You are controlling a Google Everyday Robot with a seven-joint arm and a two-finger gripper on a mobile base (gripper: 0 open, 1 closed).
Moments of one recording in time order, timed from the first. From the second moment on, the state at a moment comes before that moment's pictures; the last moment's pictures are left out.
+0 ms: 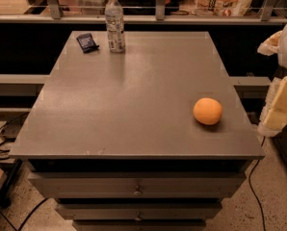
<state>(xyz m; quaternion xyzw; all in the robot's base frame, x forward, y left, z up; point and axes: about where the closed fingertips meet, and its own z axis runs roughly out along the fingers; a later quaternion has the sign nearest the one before) 0.438 -0.217 0.976 -0.60 0.78 -0.03 0.16</state>
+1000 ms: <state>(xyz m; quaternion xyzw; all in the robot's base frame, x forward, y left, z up) 0.442 -0.196 0.966 -0.60 0.77 -0.02 0.20</state>
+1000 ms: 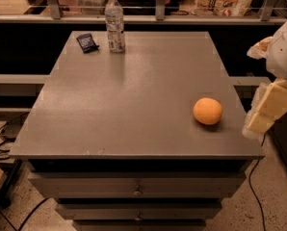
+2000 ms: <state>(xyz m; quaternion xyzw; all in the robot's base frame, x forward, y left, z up) 0.469 -0.169 0.926 -0.59 0.77 0.04 0.24</state>
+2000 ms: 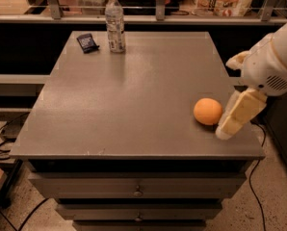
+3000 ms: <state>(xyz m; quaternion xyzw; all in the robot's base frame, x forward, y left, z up) 0.481 -0.158 0.897 -0.59 0.77 0.07 0.23</state>
